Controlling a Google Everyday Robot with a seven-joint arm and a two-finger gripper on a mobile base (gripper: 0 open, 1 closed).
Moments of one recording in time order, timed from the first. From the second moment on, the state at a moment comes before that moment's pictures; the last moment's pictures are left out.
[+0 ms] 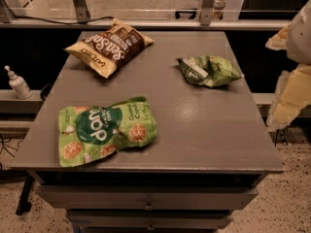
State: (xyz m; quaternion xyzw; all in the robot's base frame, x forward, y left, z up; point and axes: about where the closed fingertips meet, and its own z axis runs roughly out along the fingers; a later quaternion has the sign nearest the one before) arm 0.438 -0.217 0.976 -0.60 0.78 -0.03 0.16
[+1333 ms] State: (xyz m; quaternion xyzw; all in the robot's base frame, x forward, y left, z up) arm 0.557 -0.239 0.938 -0.60 0.75 0.00 0.28
